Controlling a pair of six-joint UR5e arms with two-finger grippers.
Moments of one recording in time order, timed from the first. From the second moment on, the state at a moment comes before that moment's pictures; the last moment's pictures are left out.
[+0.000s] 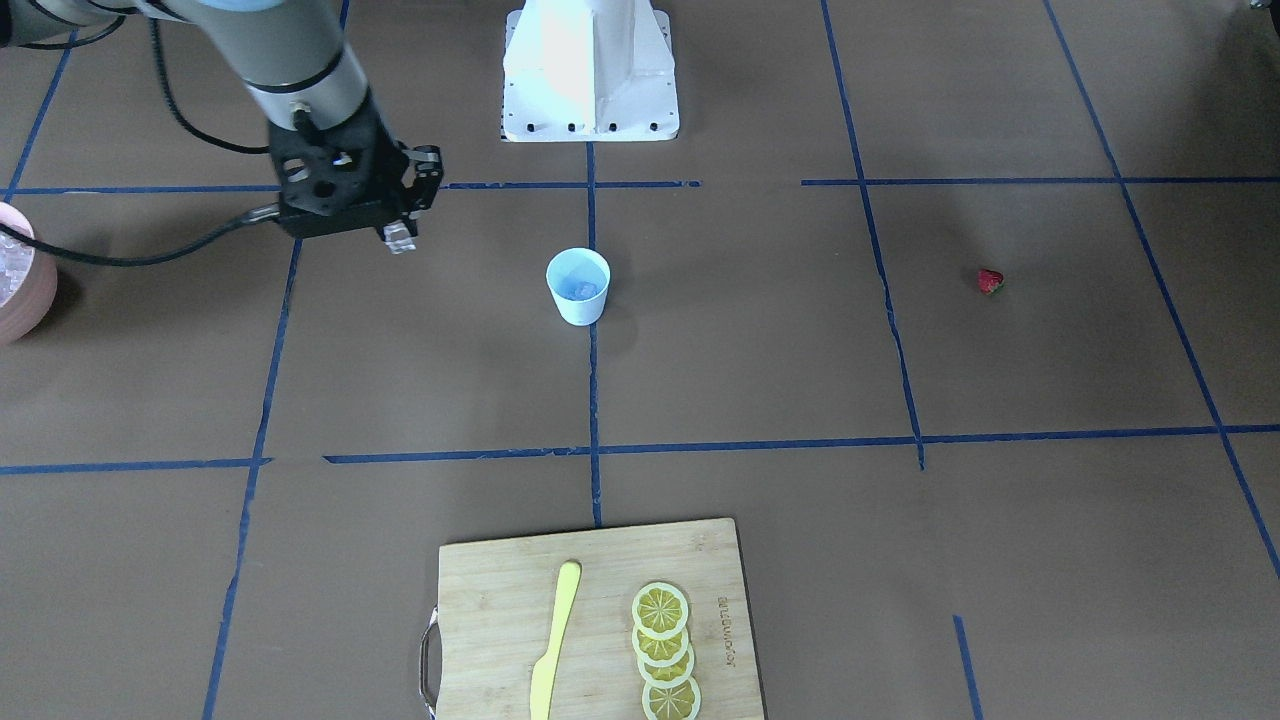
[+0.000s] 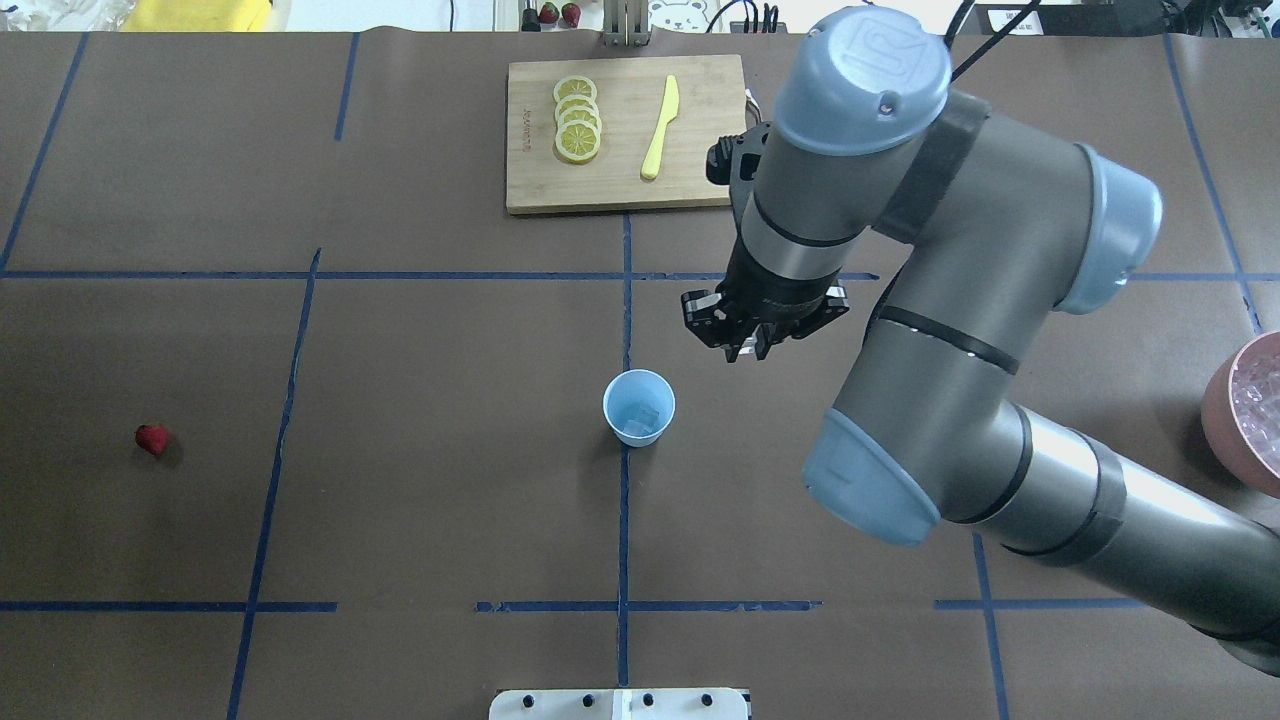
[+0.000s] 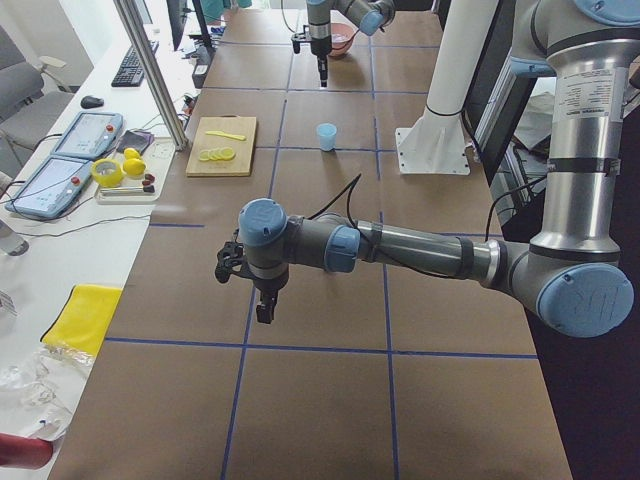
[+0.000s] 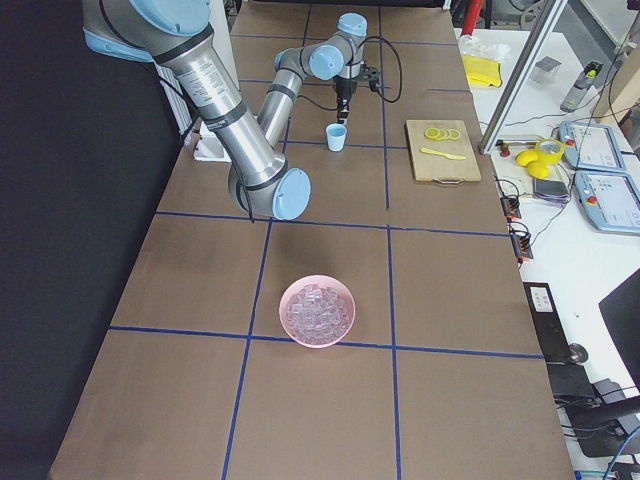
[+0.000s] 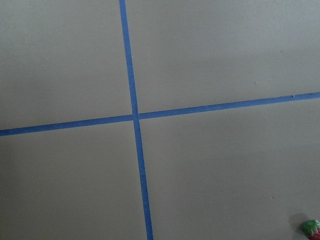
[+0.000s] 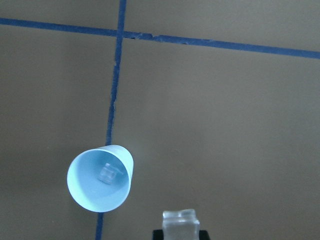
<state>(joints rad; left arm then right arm) -1.53 -1.56 -1.73 -1.58 -2.39 -0.02 0.63 -0.83 1.88 -1.94 2.06 0.99</state>
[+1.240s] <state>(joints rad) -1.53 -1.56 -1.73 -1.58 -2.39 -0.02 0.50 -0.69 1.62 -1.82 1.97 1.11</state>
